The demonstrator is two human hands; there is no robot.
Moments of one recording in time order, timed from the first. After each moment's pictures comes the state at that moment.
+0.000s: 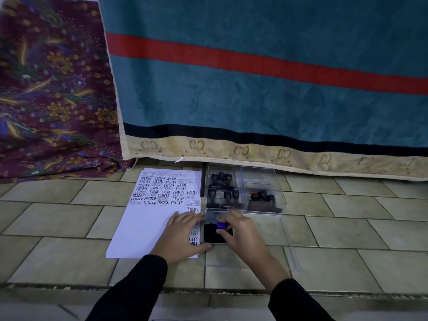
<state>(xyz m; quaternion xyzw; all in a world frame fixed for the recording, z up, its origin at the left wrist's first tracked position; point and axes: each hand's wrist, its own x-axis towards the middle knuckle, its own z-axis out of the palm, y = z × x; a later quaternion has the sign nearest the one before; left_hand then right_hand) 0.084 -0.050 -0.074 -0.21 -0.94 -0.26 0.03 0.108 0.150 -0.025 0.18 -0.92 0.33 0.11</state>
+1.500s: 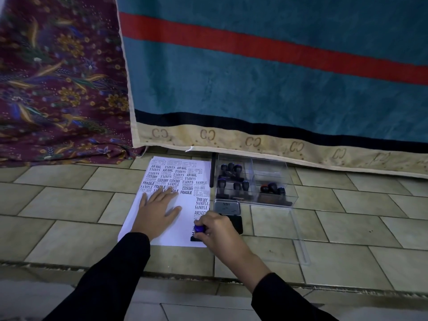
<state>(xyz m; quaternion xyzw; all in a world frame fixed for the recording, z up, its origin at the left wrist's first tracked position) 0.058 -0.129 -0.088 -0.07 -0.97 -0.23 0.06 0.122 0.081 -0.026 0.21 -0.92 0.33 0.02</state>
